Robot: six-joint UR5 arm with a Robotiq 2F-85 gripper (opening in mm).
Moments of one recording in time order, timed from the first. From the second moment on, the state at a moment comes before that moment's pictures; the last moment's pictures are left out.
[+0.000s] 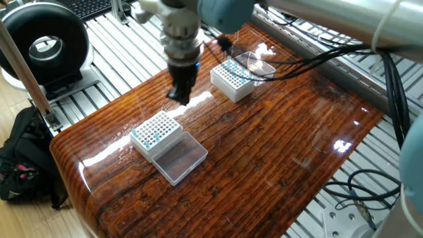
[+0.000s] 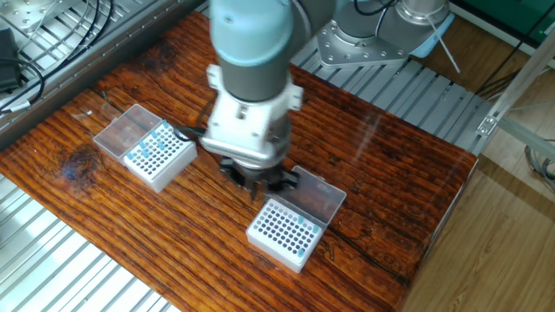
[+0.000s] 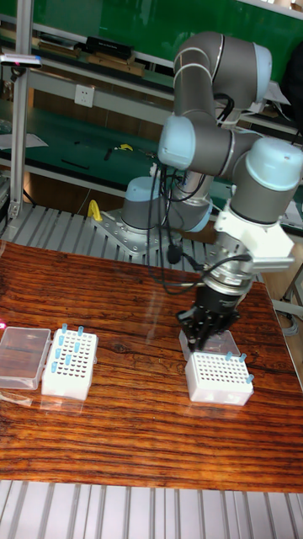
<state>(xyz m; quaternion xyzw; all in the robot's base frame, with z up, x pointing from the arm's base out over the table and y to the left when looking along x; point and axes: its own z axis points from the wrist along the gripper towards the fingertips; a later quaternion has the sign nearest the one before) 0.550 0.149 0.089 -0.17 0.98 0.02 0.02</state>
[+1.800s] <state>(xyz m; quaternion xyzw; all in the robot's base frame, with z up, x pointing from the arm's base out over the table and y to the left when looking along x) 0.524 0.211 0.073 -0.09 1.00 0.00 0.04</state>
